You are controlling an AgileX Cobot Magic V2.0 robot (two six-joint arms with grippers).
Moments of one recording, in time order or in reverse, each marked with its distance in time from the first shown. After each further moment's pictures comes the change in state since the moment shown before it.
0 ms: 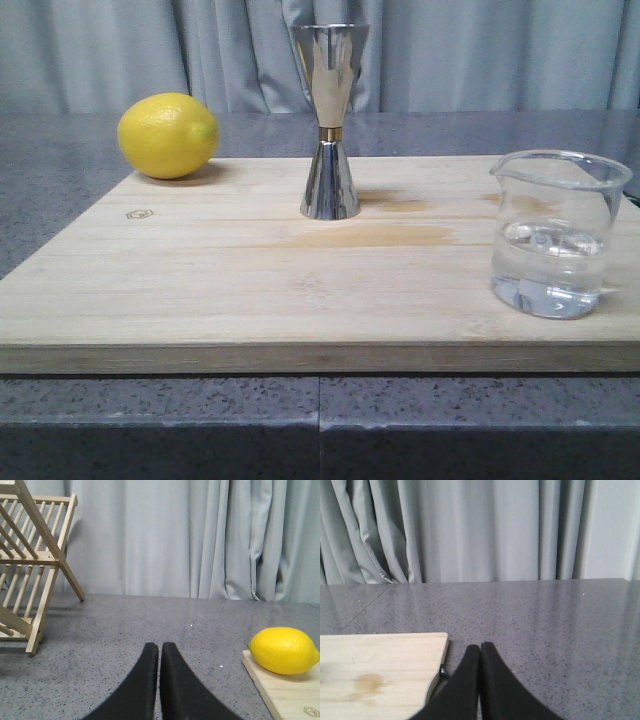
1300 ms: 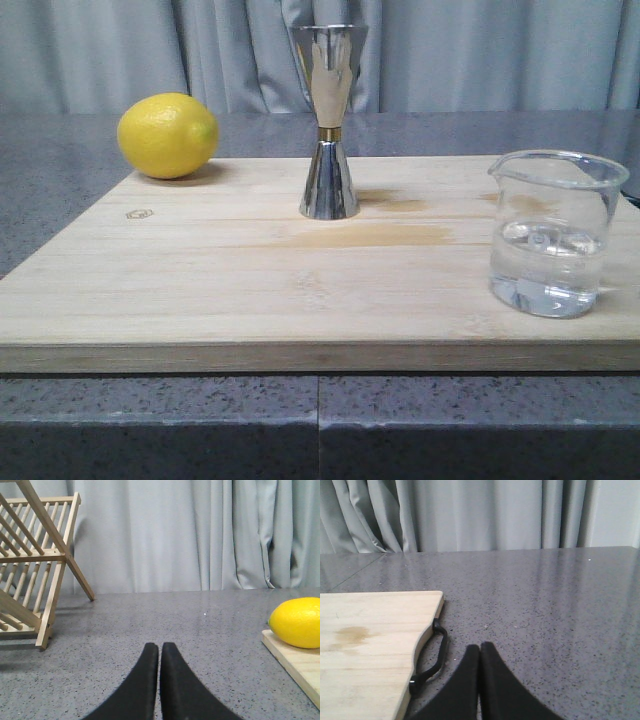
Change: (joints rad) left arm 0.000 -0.060 0.239 0.086 -0.246 0.003; right arm 0.000 -0.018 0.237 0.007 -0.177 0.002
